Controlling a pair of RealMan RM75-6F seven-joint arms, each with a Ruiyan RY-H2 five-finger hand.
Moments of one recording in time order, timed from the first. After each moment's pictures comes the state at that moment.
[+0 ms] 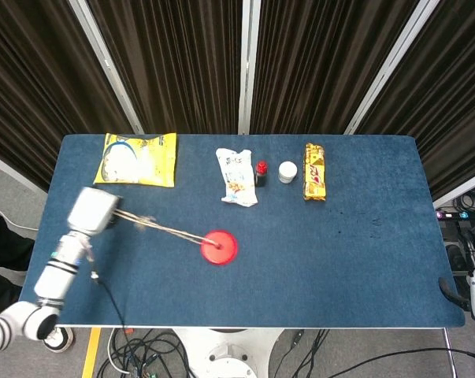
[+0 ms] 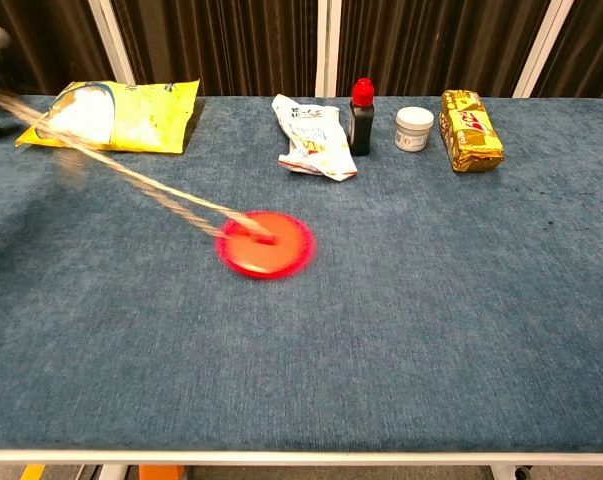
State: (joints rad) left arm -0.59 -1.35 -0.08 -1.33 1.27 1.20 0.28; right arm 0.00 -1.14 0.09 -1.47 -1.44 1.50 0.14
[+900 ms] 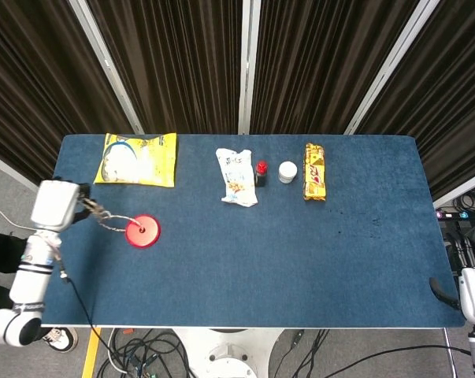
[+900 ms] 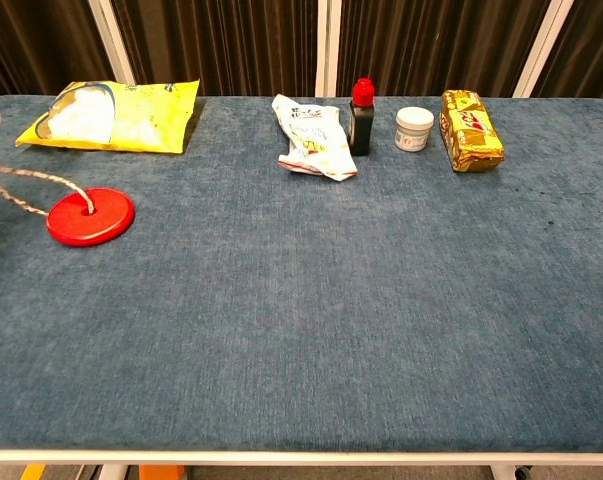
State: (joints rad) left arm -0.53 -1.30 -0.18 -1.41 1.31 1.28 0.17; right arm 0.01 -1.15 0.09 -1.50 -1.45 1.50 0.10
